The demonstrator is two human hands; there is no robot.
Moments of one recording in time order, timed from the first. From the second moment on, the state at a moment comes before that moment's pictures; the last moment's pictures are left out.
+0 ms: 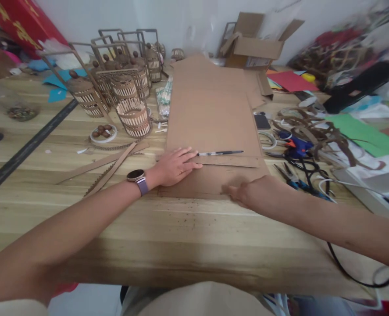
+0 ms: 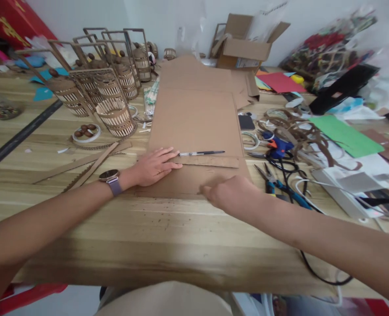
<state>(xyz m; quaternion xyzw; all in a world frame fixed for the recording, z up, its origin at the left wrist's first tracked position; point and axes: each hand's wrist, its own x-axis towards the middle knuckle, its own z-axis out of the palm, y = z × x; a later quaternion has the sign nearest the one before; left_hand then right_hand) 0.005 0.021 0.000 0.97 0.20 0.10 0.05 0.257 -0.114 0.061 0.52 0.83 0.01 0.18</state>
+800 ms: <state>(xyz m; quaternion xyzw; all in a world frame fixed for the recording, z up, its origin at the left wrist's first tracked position) -0.043 -0.034 0.038 0.88 0.46 0.07 -0.01 0.287 -0.178 0.045 0.64 0.76 -0.02 -0.12</state>
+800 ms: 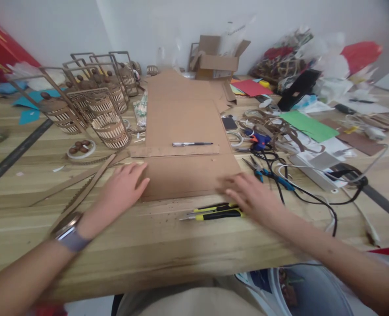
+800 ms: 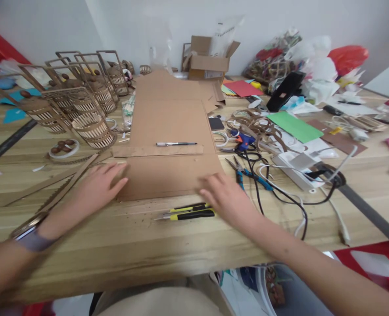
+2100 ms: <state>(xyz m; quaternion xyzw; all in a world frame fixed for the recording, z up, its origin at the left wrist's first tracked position) -0.050 -0.072 0.046 0.45 0.51 0.32 0.65 0.323 -0.183 0.040 0.67 0.41 -0.44 -0.43</state>
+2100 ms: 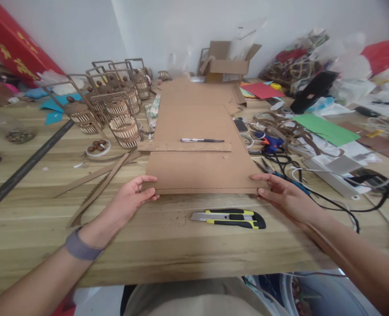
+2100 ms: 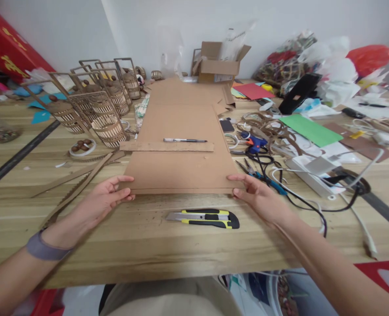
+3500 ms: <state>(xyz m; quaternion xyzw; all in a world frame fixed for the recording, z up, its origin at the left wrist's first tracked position) -0.068 -0.118 0.022 0.91 0.41 0.03 -0.08 0.227 -0.141 0.083 0.53 0.82 -0.21 0.08</state>
